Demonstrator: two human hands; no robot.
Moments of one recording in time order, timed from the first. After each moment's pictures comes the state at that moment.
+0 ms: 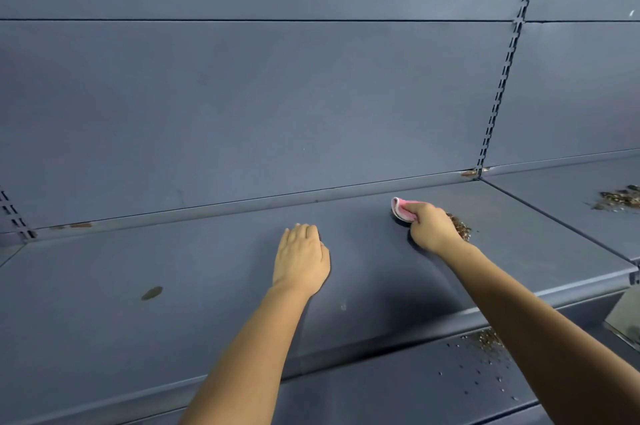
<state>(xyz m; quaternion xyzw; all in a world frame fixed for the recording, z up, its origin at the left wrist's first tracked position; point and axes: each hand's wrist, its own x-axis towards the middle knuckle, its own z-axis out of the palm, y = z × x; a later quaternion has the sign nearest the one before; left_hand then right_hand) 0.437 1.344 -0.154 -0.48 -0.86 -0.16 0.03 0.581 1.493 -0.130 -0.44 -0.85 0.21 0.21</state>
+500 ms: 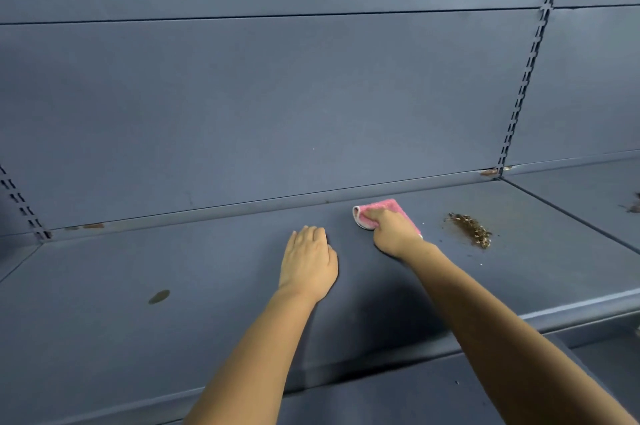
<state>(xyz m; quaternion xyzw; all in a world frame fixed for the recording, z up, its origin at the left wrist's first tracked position) 0.432 1.347 -0.154 -0.48 -0.86 -0.15 0.03 0.518 1.484 -0.140 -0.36 -0.89 0.26 0.11</state>
